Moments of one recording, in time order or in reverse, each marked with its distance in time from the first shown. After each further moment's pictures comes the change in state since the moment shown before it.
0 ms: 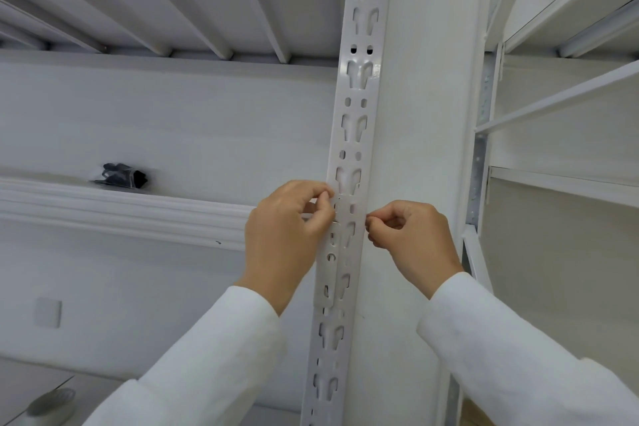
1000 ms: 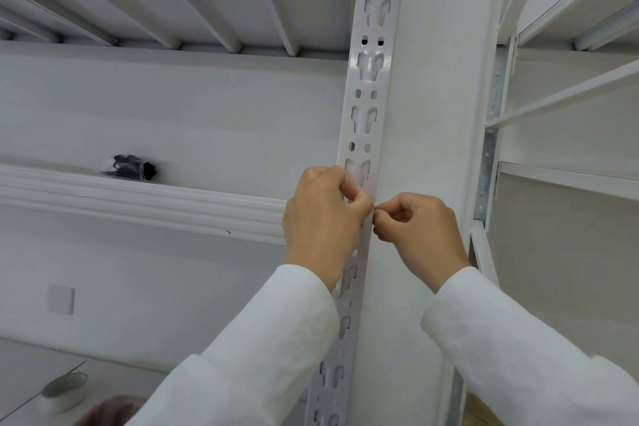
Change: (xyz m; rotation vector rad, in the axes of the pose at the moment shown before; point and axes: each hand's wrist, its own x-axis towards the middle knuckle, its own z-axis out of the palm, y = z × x) left_hand 0.002 0.027 0.015 0.114 -0.122 -0.231; right_hand -0.003 -0.003 0.002 -0.008 0.013 0.006
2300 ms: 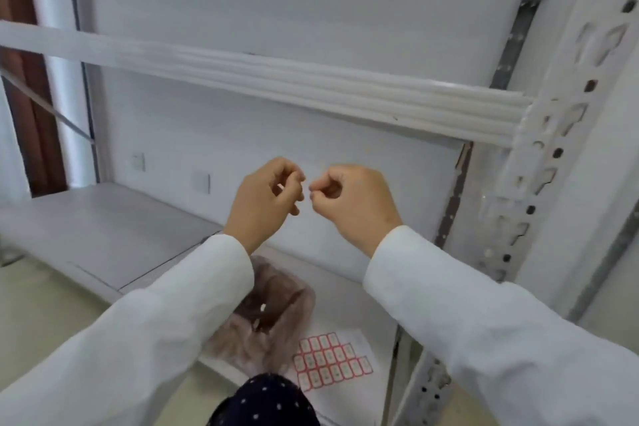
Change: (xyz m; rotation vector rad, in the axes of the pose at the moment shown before) left_hand -0.059 -0.219 -0.151 -0.020 -0.065 -0.185; right_hand -0.103 -0.047 0.210 0.021 -0.502 -0.228
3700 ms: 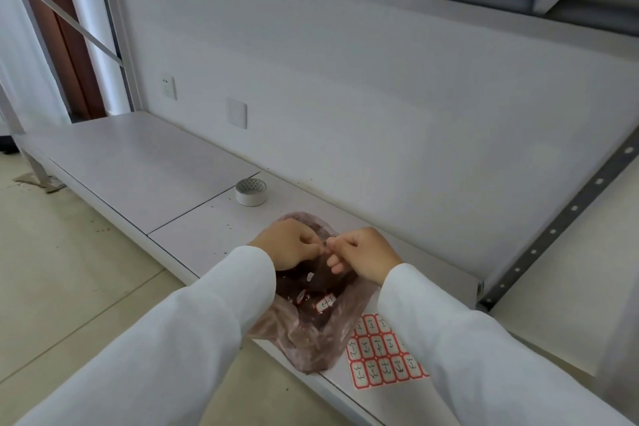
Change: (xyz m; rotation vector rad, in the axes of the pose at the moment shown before) left_hand -0.006 -0.231 0.025 0.446 -0.674 -0.558; right_hand 0.011 0.170 0.215 0.331 -0.591 0.507
